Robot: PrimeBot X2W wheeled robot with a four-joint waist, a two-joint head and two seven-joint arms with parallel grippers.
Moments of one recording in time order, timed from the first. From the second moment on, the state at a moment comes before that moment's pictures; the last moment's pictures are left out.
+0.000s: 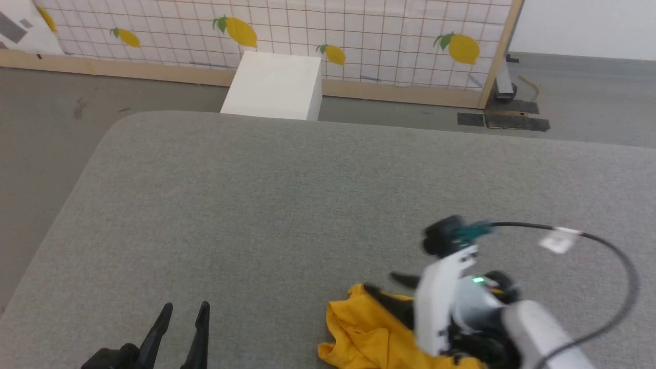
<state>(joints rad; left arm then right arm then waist) 0.23 0.26 -0.14 -0.02 -0.47 -0.08 -0.23 -0.23 -0.10 0.41 0.15 0.61 0.13 0.69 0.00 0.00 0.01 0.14</state>
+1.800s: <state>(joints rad) 0.19 0.32 -0.15 -0.03 -0.48 -0.10 -0.24 0.15 -0.05 -0.09 0.04 0.44 0.13 0.63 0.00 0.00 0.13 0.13</state>
